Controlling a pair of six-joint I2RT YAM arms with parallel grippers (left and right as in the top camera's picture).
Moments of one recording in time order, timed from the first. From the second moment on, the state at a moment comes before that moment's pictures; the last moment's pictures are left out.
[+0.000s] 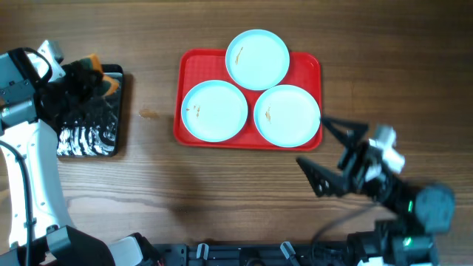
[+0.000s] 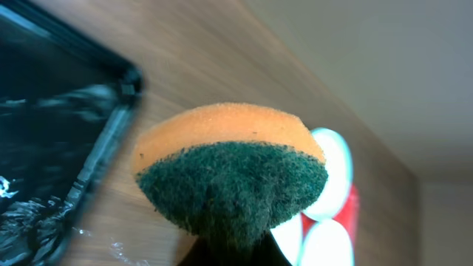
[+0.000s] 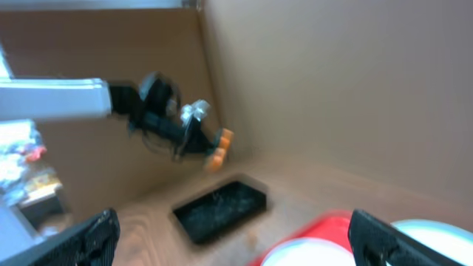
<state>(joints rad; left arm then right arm) 0.41 1.46 1.27 -0.68 0.59 -0.36 0.07 0.57 0.55 0.18 -0.93 0.38</state>
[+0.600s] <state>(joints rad) 0.07 1.49 1.27 -0.66 0.67 -0.32 0.11 1.77 1.19 -0.09 -1.24 0.54</state>
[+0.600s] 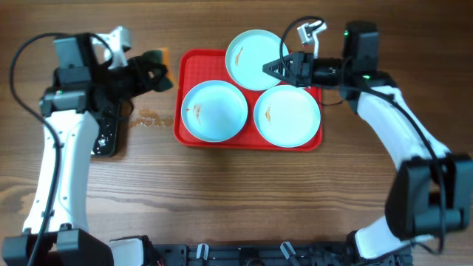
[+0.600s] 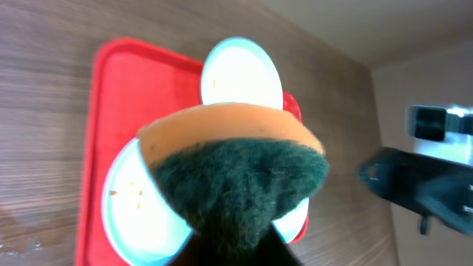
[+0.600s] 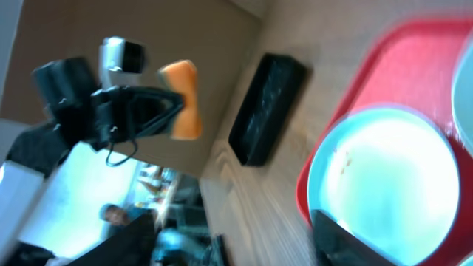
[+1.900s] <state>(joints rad) -0.21 1.89 1.27 -0.57 0.39 -0.32 0.40 1.89 1.43 -0.60 -0.36 0.50</state>
